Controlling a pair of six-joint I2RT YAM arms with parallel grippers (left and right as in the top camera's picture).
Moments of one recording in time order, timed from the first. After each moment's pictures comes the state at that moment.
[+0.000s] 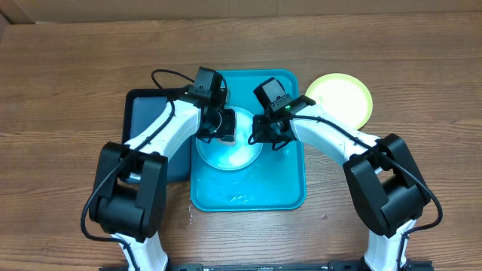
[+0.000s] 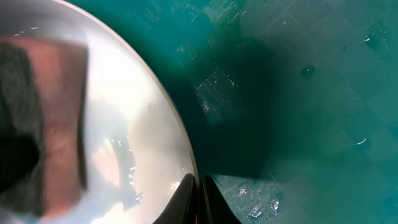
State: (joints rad) left arm -0.31 1.93 1.28 -0.67 0.24 -0.29; right arm 0.56 2.01 1.35 -0.60 -0.12 0.54
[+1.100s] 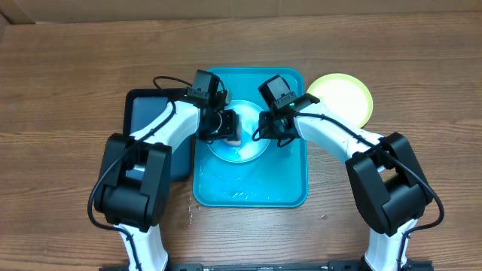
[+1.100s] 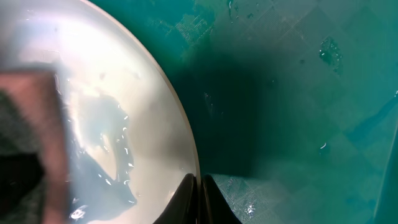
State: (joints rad) left arm -0.29 2.01 1.25 -0.54 0.40 -0.33; right arm 0.53 2.01 1.35 -0.60 -0.05 0.54
